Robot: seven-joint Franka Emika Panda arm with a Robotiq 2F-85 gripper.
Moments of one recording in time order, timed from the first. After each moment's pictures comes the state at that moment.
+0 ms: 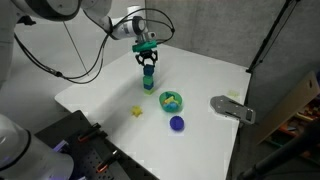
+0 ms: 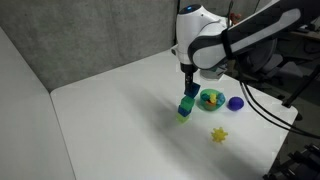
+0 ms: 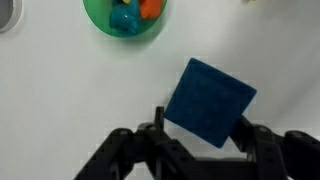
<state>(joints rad) 0.26 0.64 0.07 -1.62 -0.35 2.19 -0.31</state>
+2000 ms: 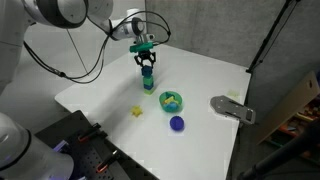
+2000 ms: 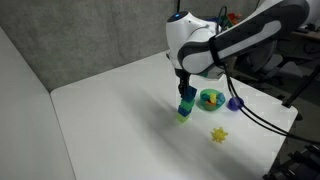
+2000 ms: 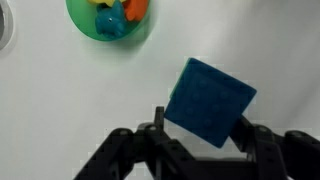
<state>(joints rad) 0.30 0.73 0.07 -1.51 -0.36 2.10 -0.18</state>
